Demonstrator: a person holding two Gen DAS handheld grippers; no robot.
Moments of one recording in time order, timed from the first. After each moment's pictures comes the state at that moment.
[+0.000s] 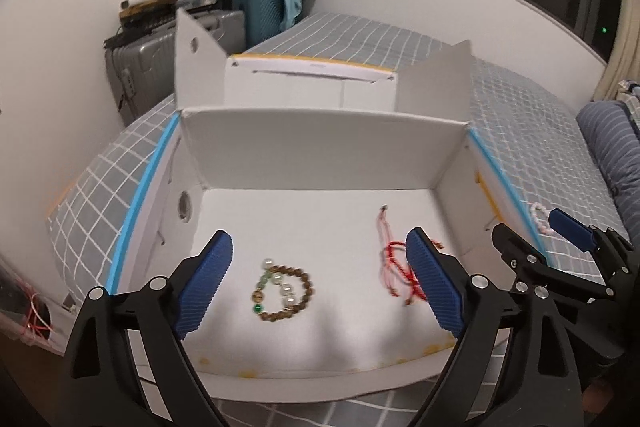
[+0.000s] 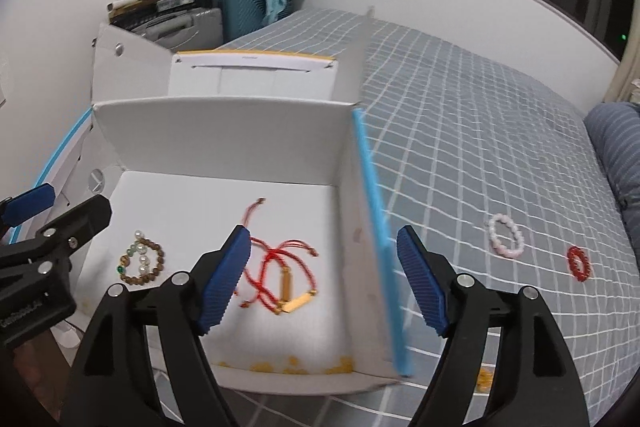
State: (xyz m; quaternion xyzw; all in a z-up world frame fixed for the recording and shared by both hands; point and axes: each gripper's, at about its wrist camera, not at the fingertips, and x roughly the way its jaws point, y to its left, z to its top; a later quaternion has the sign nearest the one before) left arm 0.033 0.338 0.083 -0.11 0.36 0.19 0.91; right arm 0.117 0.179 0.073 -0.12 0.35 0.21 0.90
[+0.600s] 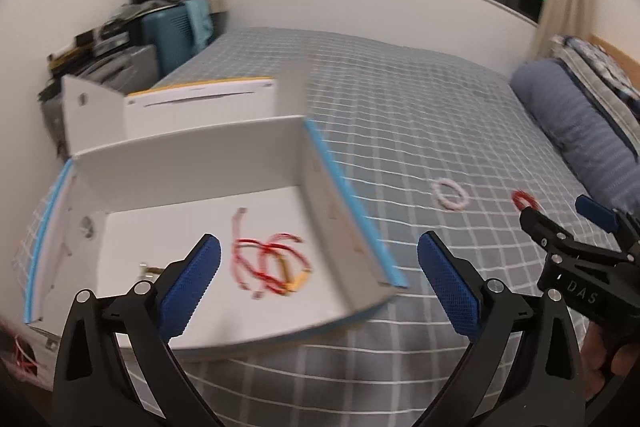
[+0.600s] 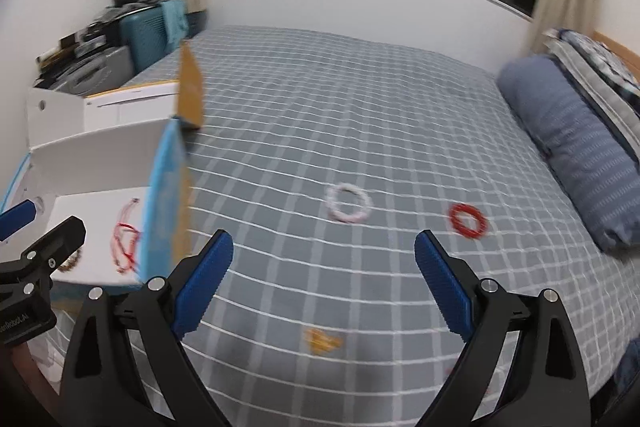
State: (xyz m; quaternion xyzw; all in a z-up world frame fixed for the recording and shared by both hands) left arm 0.060 0.195 0.096 -0.05 0.35 0.08 0.93; right arm 0.118 -0.011 0.095 -0.07 0.35 0.08 0.93
